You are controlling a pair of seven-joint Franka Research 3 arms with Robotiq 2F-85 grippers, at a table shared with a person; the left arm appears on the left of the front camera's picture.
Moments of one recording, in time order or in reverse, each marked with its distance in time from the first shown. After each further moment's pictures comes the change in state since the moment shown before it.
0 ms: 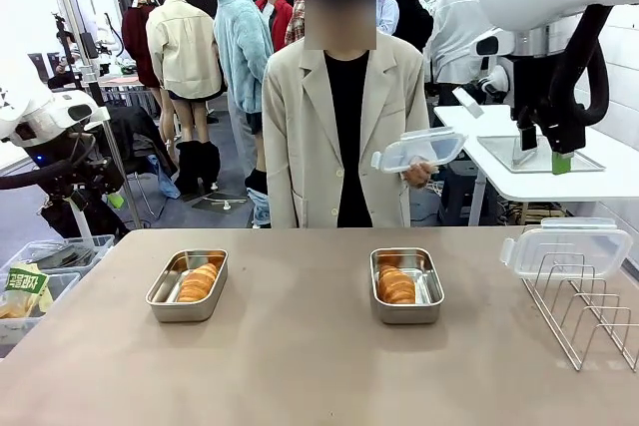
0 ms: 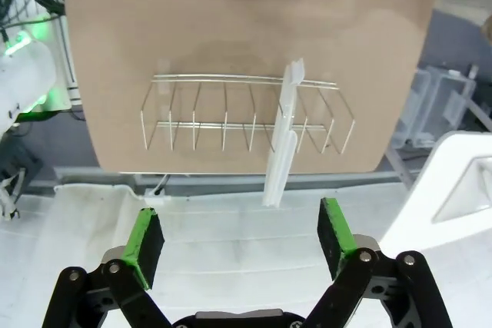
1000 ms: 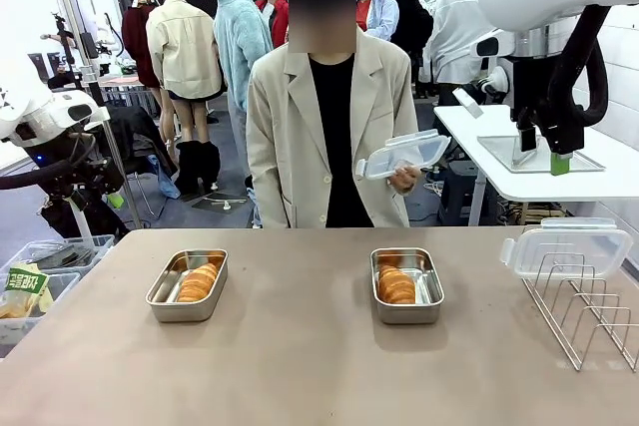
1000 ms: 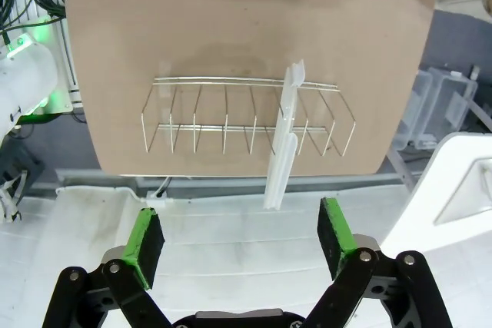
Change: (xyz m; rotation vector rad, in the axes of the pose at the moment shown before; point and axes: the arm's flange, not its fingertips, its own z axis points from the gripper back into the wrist) left arm 0.000 0.000 0.000 0.000 0.000 0.000; right arm 0.001 -0.001 0.000 0.001 -0.007 -0.003
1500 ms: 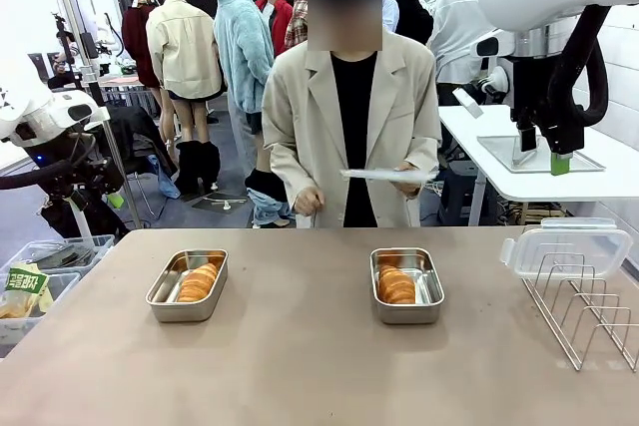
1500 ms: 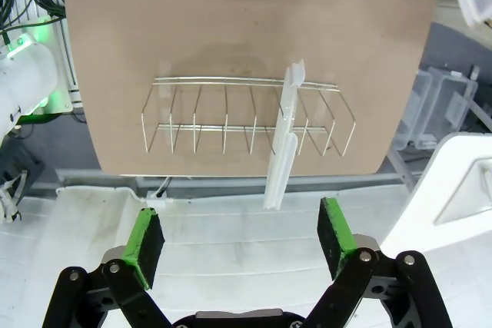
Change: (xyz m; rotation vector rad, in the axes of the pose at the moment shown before) left arm 0.000 0.000 0.000 0.000 0.000 0.000; right arm 0.000 0.000 0.000 0.000 0.000 0.000
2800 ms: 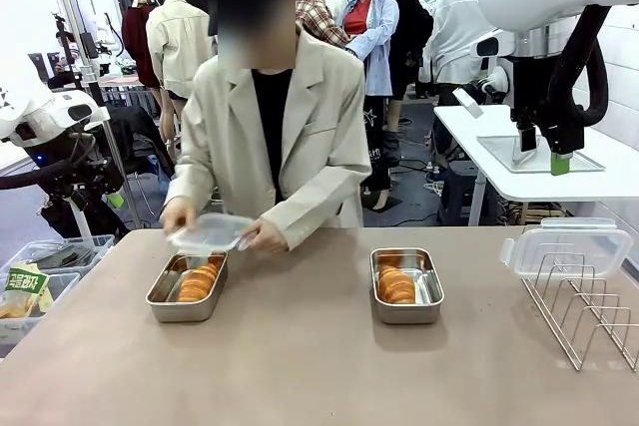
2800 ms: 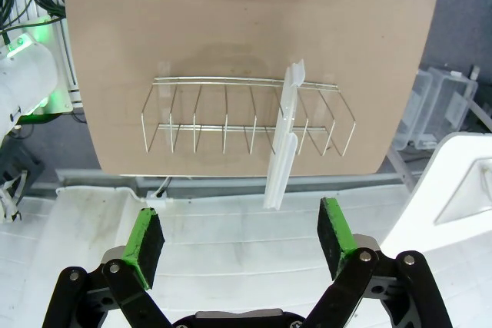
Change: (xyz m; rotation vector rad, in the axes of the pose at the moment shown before) left arm 0.000 0.000 0.000 0.000 0.000 0.000; right arm 0.000 0.000 0.000 0.000 0.000 0.000
